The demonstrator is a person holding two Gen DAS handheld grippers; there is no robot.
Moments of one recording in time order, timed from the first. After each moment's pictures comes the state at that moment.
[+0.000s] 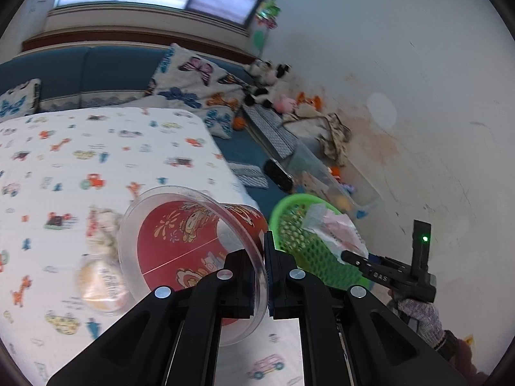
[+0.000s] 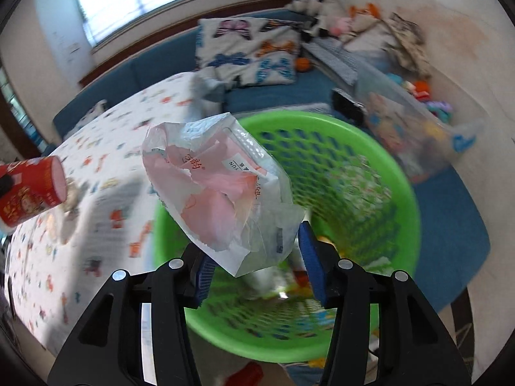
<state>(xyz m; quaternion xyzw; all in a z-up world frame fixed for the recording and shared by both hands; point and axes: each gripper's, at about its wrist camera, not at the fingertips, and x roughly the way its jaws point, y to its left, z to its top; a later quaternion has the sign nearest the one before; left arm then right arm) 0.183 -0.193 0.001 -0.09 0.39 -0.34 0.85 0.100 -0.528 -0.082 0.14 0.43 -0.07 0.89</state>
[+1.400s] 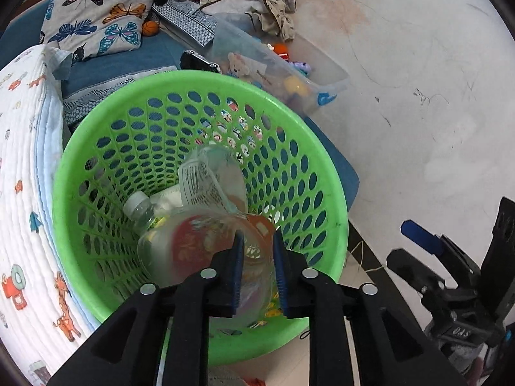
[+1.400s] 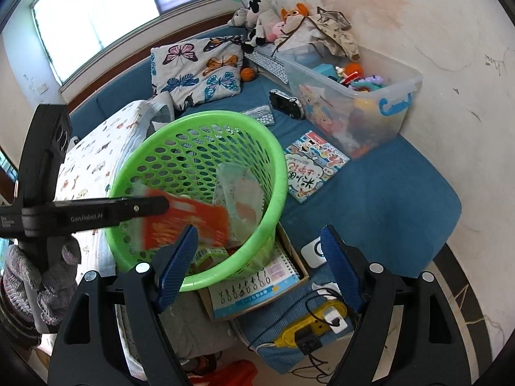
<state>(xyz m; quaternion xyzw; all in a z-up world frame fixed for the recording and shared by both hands) 0.174 -0.447 -0.104 0.06 0.53 -0.45 0.72 -0.004 -0.591 -0.077 0.18 0.39 -0.14 0.89</state>
